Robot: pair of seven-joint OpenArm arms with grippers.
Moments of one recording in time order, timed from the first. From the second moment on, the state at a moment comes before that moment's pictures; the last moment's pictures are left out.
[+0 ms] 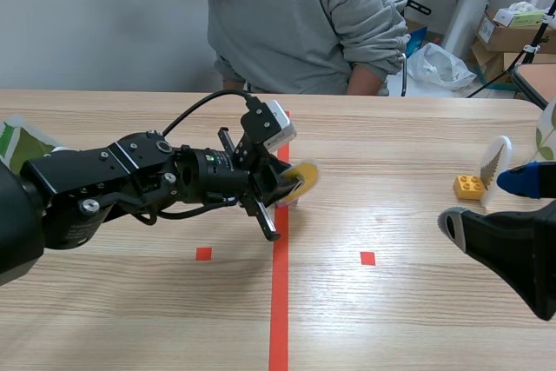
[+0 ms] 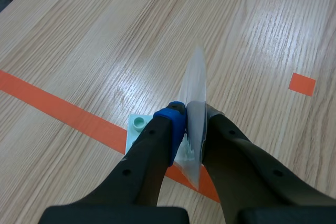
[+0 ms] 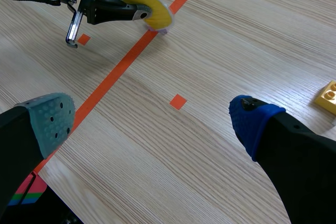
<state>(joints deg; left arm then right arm) -31.2 -12.4 51.8 44.6 -7.6 -28.4 -13.8 -34.2 26.3 23.9 114.3 42.8 45.3 -31.2</state>
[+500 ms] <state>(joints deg) -26.6 -16.1 44.9 51.0 -9.2 -32.0 -14.5 -34.2 26.3 23.9 114.3 42.5 45.3 -31.1</state>
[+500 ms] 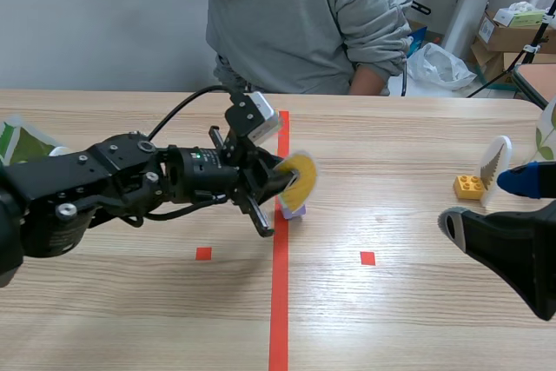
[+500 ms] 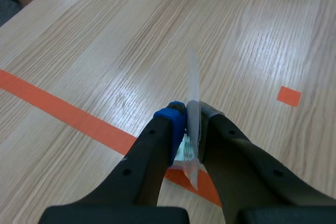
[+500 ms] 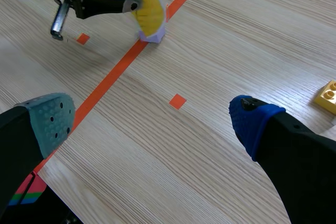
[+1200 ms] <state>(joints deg) -0.1 -20.2 10.5 77.0 -9.3 -32.0 -11.0 -34.2 26.3 23.9 114.3 42.5 45.3 -31.0</state>
